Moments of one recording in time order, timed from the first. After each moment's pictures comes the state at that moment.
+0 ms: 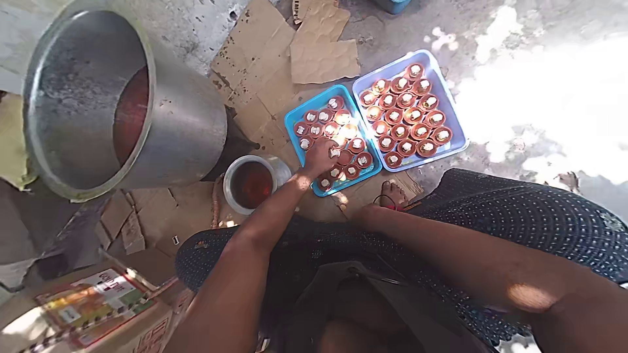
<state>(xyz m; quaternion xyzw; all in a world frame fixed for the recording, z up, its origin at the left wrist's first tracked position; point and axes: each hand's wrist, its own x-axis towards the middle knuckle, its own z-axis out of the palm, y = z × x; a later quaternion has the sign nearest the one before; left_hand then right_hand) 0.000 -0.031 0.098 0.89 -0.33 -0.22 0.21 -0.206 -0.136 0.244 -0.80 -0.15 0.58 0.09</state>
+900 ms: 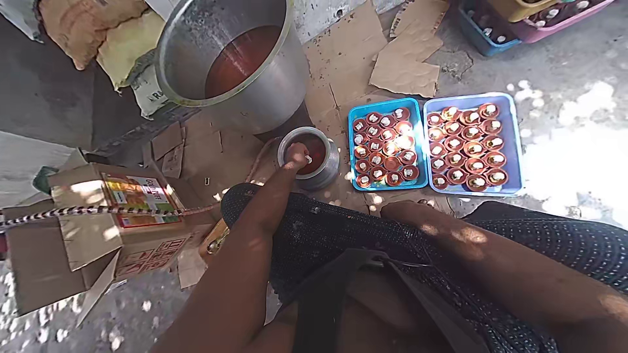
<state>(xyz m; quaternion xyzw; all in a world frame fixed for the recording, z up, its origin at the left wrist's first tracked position) -0.002 0.234 0.138 0.97 -0.01 -0.22 0.09 -0.211 -0.067 0.249 -0.83 -0.15 0.53 -0.03</state>
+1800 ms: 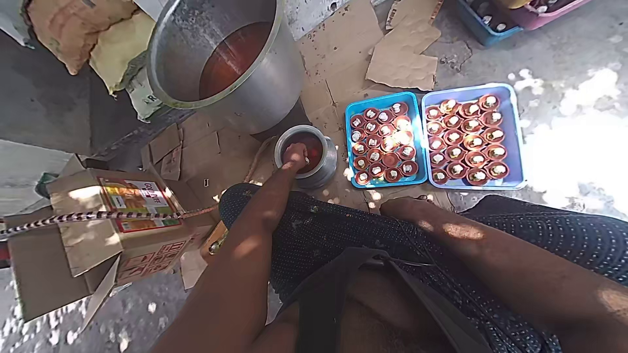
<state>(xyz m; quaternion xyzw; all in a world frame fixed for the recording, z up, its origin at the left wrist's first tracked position) -0.004 0.223 0.135 0.97 -0.02 -0.23 0.03 -0.208 -0.090 0.174 -0.84 -0.19 0.51 -0.01</state>
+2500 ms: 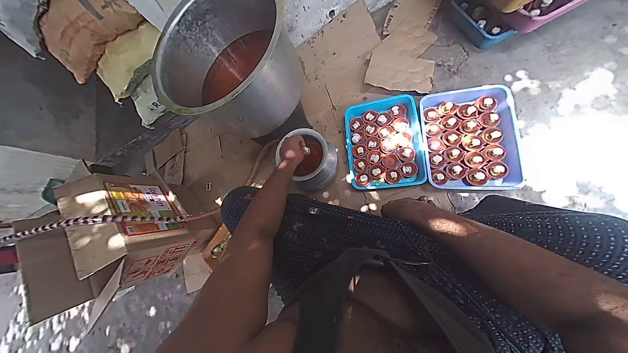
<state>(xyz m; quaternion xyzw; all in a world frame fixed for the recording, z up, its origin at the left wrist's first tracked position) 0.000 0.216 0.173 0.99 0.01 -0.13 0.12 -0.211 -0.086 0.175 -0.84 -0.15 0.51 -0.06</state>
